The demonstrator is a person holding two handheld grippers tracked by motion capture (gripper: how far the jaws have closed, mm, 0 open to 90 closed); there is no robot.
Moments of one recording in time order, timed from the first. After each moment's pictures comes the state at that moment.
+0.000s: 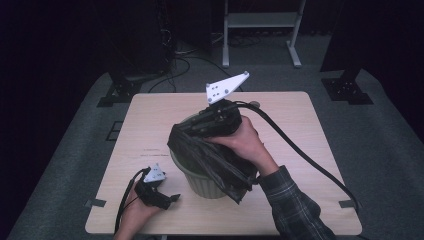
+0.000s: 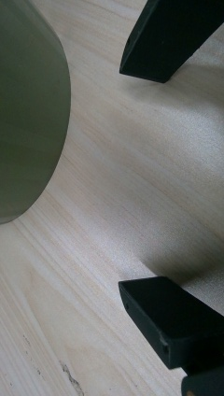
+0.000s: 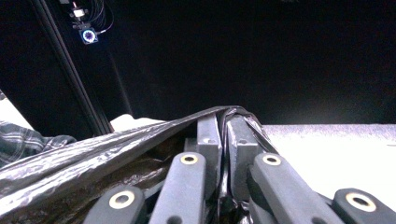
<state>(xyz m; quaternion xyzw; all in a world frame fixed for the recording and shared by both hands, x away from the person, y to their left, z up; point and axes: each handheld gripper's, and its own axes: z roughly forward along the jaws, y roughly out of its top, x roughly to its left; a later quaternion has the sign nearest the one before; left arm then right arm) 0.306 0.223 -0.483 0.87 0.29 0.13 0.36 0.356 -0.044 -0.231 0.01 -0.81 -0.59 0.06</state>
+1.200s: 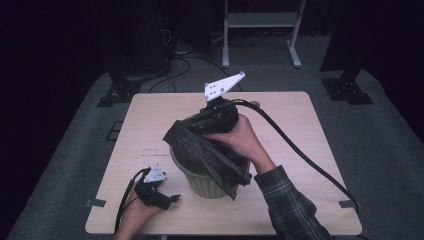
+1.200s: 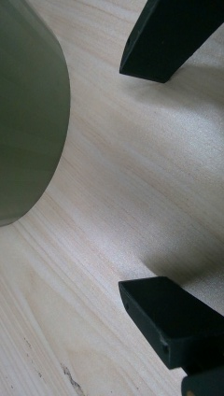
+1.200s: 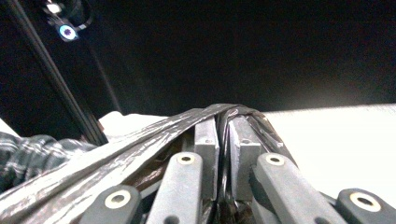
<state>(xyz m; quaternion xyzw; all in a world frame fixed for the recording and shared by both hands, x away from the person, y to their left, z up) 0.306 0.222 -0.483 0.88 0.29 0.13 0.36 0.375 -0.046 -0.248 -0.03 -0.82 -0.57 0.05</state>
